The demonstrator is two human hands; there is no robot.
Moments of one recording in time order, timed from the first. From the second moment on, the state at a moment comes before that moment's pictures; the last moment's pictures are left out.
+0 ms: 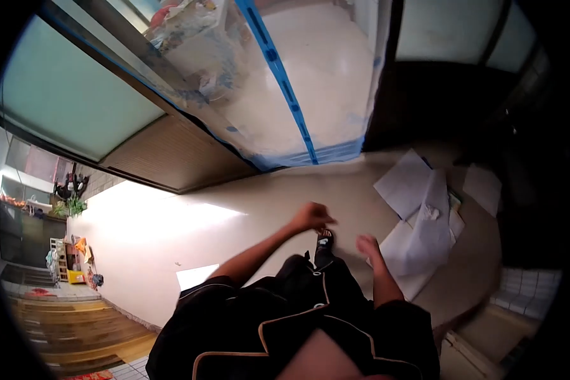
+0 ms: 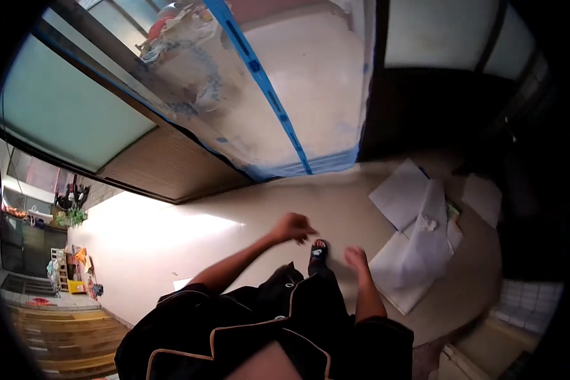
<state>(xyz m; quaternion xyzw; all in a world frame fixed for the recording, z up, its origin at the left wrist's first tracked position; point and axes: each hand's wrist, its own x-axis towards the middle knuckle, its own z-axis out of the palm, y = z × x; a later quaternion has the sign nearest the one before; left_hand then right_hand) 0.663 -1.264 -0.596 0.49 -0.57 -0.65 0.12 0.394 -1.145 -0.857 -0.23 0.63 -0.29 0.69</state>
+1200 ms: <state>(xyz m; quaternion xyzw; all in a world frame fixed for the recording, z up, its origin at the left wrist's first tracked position) 0.864 -2.080 -0.239 0.57 -0.69 0.25 0.38 0.483 -2.117 -0.449 -0.66 0.49 -0.54 0.18</state>
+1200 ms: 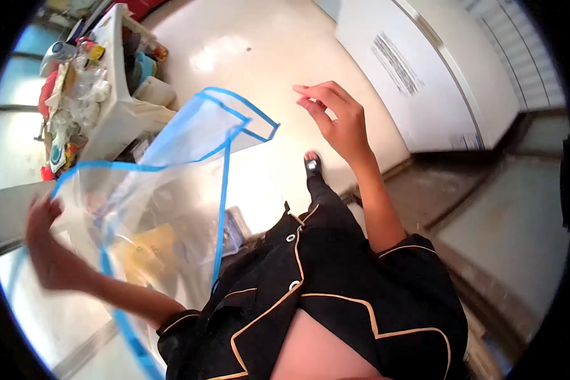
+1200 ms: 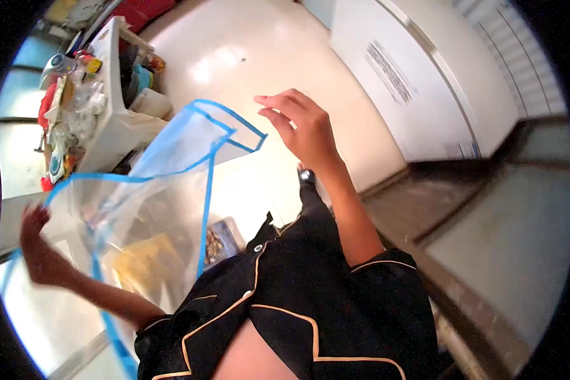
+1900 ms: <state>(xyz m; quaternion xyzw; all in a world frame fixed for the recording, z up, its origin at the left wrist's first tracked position) 0.940 -2.585 -0.434 0.49 -0.29 -0.54 0.62 0.683 -2.639 -0.408 -0.85 0.34 -0.40 0.08</state>
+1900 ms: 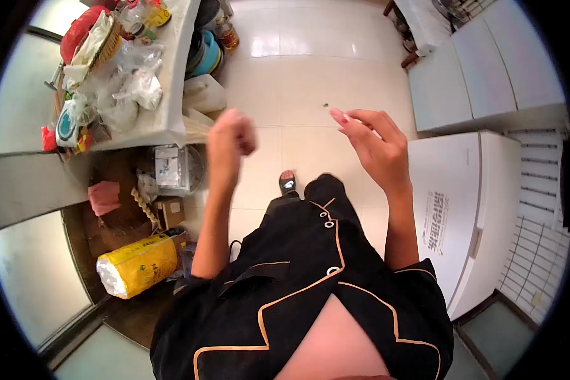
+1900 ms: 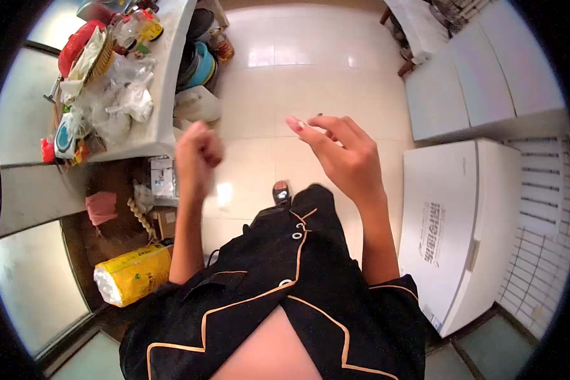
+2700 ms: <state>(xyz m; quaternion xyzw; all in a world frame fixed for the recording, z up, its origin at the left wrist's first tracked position) 1.057 -3.104 -0.565 0.51 -0.04 -0.57 0.64 0.868 -3.294 -0.420 -0.86 0.23 -0.35 0.30</state>
